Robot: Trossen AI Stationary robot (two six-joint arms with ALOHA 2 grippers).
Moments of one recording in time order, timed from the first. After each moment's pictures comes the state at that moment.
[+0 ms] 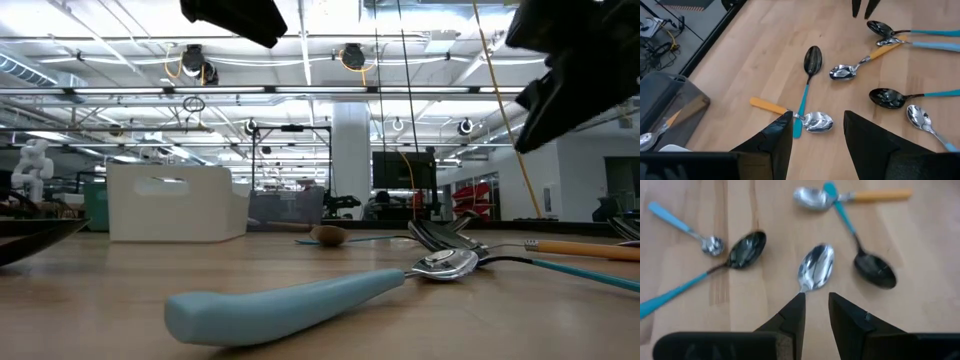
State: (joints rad) left arm -0.48 1.62 1.28 -0.58 -0.71 -0.48; right arm 0.50 1.11 0.59 -0.43 0.39 0.59
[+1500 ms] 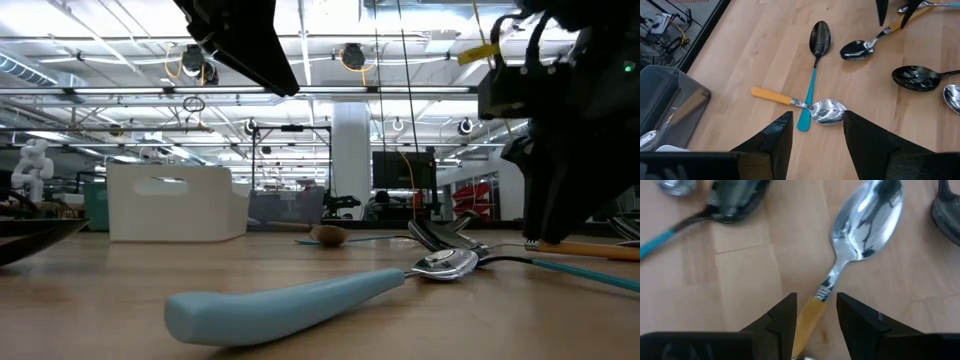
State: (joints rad) left arm -0.42 1.73 1.29 -0.57 -0.69 -0.42; right arm 0.46 1.52 0.70 -0.39 0.21 0.63
